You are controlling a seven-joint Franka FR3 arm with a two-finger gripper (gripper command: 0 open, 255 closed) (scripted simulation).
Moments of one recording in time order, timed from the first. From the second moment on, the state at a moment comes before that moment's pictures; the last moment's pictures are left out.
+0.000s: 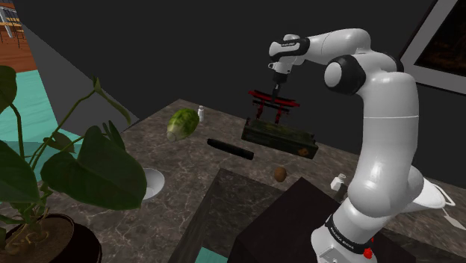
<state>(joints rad) -0.27 0.51 -0.32 -1.35 0.18 1.76 -1.11</state>
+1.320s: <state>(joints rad) -0.46 0.63 -0.35 -1.25 0.22 1.76 -1.32</state>
